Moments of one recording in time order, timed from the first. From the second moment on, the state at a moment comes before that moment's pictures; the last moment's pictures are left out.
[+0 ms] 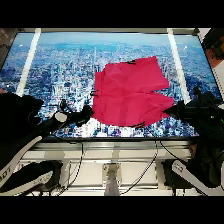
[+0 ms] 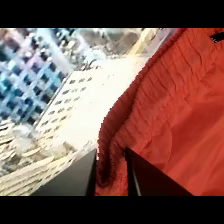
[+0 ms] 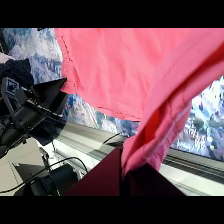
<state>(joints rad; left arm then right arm) -0.38 -1.22 0.51 0.51 -0.34 -1.76 -0.55 -1.11 0.71 -0.67 1.46 1.16</state>
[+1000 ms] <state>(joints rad) -0.39 -1.11 0.54 0.58 -0.10 -1.76 -0.55 -1.11 0.71 -0.57 1.29 1.16</state>
